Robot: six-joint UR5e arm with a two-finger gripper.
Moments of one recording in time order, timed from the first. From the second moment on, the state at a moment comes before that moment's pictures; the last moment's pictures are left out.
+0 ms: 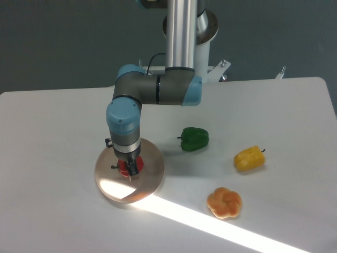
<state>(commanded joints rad) 2.08 -2.14 -1.49 -1.04 1.47 1.17</state>
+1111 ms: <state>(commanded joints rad) 2.08 -2.14 -1.49 -1.04 1.47 1.17</state>
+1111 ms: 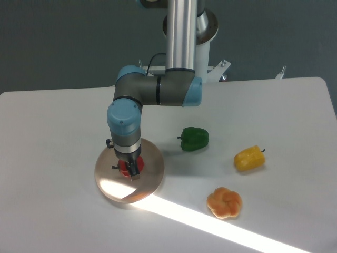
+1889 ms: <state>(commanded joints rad) 2.11 -2.12 -1.49 -1.04 1.46 1.16</state>
